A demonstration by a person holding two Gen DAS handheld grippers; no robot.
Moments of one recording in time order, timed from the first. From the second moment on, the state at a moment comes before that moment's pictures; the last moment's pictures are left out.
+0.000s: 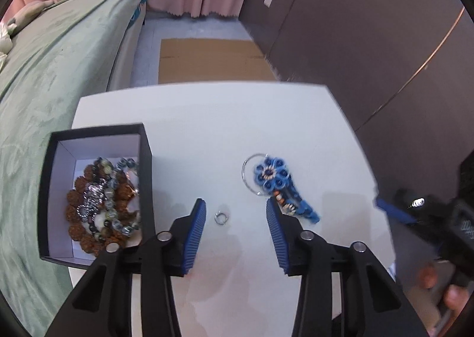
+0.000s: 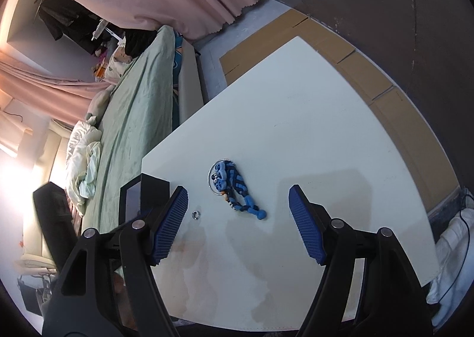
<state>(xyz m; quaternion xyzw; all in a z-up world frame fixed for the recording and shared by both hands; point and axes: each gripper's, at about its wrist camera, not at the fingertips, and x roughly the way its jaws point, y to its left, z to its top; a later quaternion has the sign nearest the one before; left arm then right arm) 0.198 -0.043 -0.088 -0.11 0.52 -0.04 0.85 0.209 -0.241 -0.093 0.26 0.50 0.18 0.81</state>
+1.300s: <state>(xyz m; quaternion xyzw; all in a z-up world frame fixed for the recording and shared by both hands) 0.205 -0.047 -0.113 -0.07 0.53 -0.02 0.85 0.222 -0.208 -0.105 0.17 0.52 0.18 0.82</state>
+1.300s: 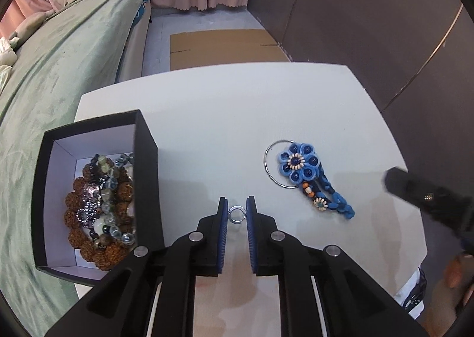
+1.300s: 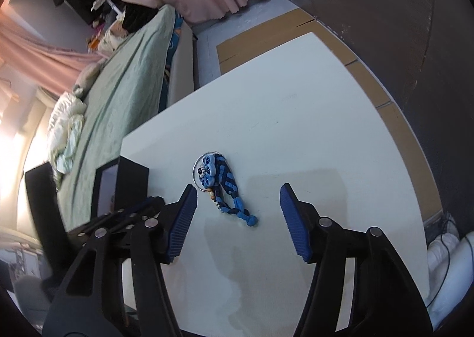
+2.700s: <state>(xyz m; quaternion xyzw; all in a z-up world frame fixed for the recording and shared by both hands) 0.150 0.098 -0.047 -0.23 0.41 0.01 0.88 0.213 -0.107 -0.094 0.08 0.45 0.22 0.86</state>
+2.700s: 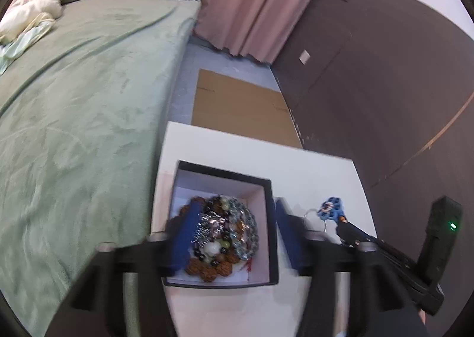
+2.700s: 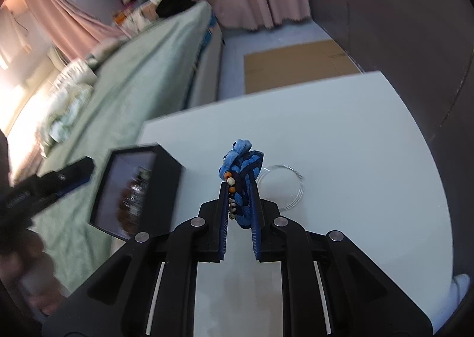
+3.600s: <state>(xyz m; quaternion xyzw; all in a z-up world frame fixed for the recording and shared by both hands) 0.132 0.148 -0.043 -0.26 0.39 0.07 0.88 0.182 -0.037 -0.067 0.13 0.41 0.37 0.82</state>
